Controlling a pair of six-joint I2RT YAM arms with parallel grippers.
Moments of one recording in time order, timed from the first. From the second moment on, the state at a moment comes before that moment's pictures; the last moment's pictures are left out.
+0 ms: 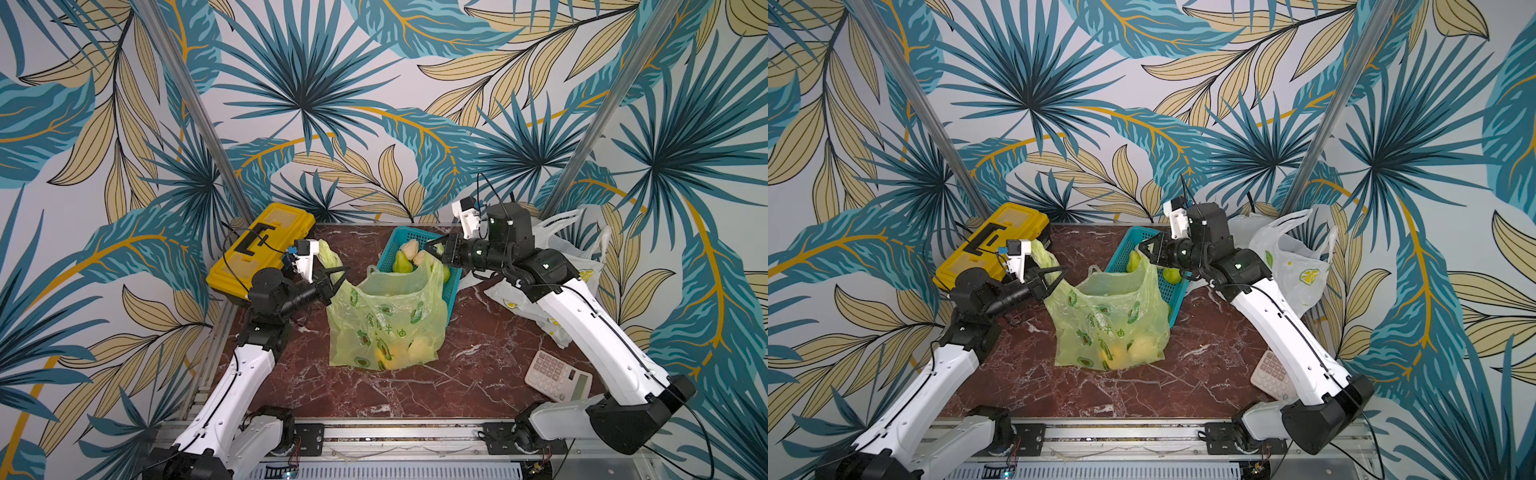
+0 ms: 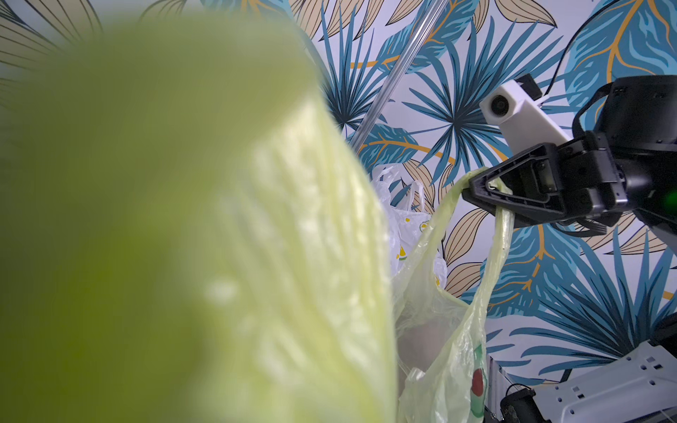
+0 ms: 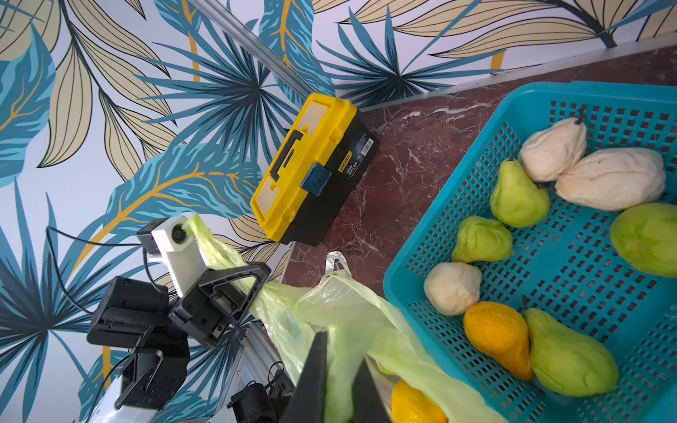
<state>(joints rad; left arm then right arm) -0.12 0.98 0.71 0.24 0.76 -0.52 0.49 1.40 1.58 -0.64 -0.36 0.65</state>
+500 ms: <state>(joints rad) -0.04 1.12 0.76 0.19 0.81 -0.52 0.40 1.20 1.33 -0.65 -0.43 0.28</state>
